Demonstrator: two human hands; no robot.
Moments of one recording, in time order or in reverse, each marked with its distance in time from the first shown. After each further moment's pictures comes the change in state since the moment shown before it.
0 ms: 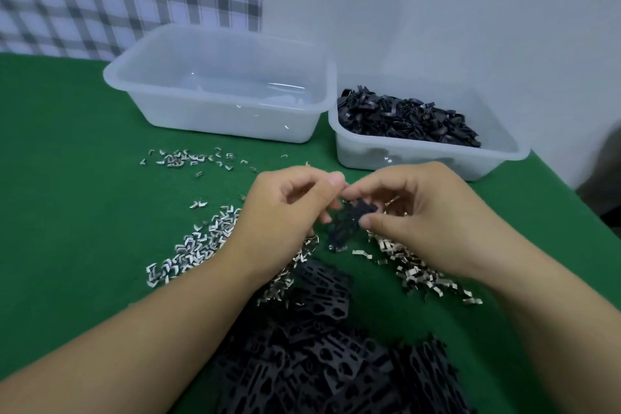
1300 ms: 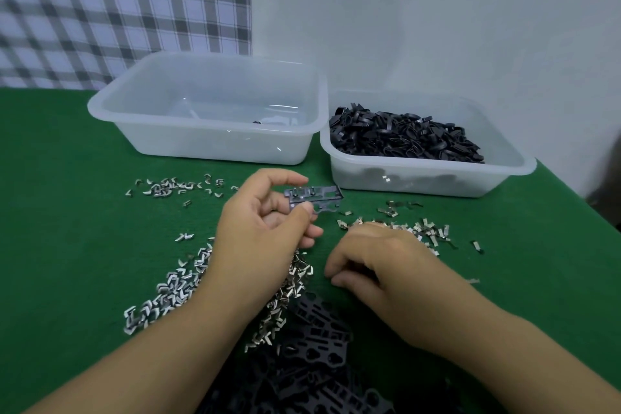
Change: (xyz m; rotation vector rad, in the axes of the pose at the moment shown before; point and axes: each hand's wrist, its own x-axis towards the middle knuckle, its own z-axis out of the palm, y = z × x) left_hand 0.007 -0.005 0.001 -0.095 0.207 -0.024; right_hand 0.000 0.019 0.031 -0.272 -0.077 -0.228
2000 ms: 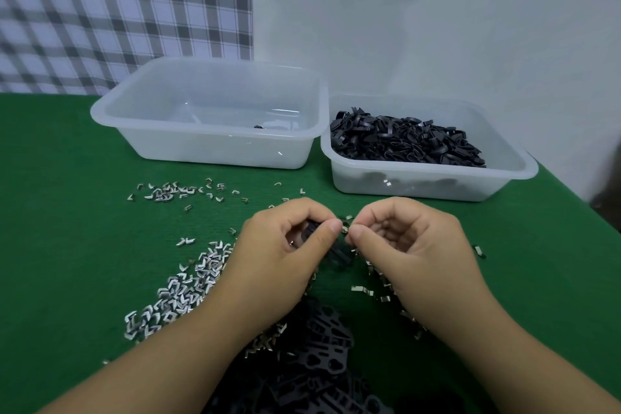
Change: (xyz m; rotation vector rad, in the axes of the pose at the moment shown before) left_hand -0.005 -0.001 0.001 0.326 -0.185 0.083; right_hand 0.003 -0.002 0.001 0.705 0.481 0.234
